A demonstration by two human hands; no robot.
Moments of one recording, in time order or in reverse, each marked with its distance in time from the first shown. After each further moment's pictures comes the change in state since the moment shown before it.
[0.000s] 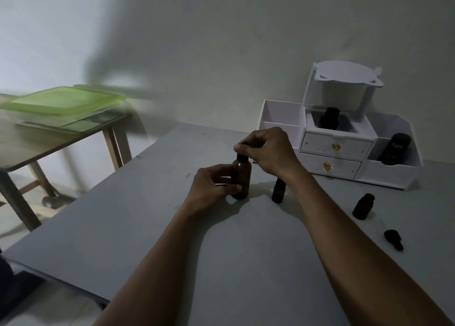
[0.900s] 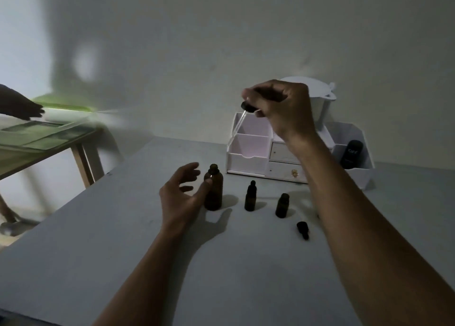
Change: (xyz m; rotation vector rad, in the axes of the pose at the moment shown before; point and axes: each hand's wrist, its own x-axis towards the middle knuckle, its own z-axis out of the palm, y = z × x) left_hand -0.014 0.018 0.018 0.092 0.415 0.150; right_hand 0.010 -0.062 -0.095 0.230 0.333 -0.176
